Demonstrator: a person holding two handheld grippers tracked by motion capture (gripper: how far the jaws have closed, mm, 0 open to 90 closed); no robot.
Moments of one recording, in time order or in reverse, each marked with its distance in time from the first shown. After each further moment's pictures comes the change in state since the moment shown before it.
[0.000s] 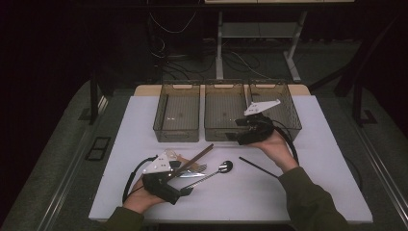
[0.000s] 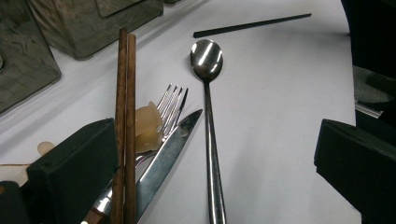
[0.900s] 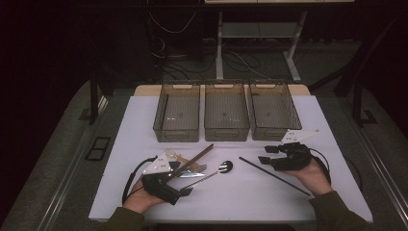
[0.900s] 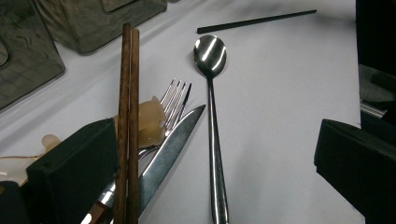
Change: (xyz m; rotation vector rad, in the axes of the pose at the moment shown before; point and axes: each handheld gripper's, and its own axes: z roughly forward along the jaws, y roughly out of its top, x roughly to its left) left arm 0.000 -0.002 -0.001 0.007 0.014 -0.007; right arm 0.000 -0.094 -0.070 0.035 -0.015 0.050
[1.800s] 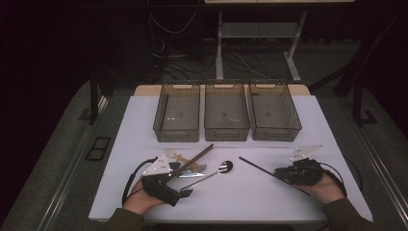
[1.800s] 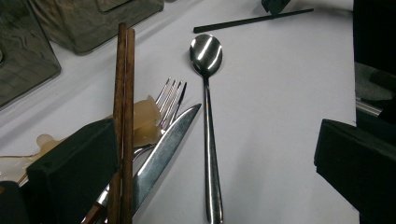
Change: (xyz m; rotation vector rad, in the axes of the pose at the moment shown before) left arm -0.003 -0.001 -0.001 0.005 -0.004 0.007; right arm -0.010 -0.054 -0.007 0.192 0.022 -0.024
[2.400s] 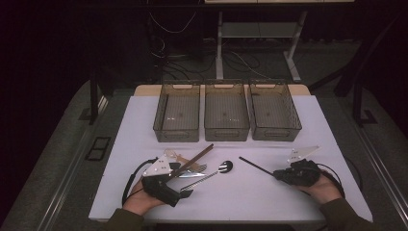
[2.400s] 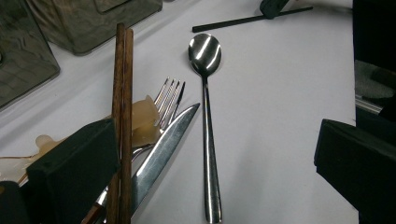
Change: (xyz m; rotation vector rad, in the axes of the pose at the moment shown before) left arm -0.001 0.000 0.000 0.002 0.002 0.011; right arm 0.001 -0.002 0.007 0.029 -0.009 -0.013
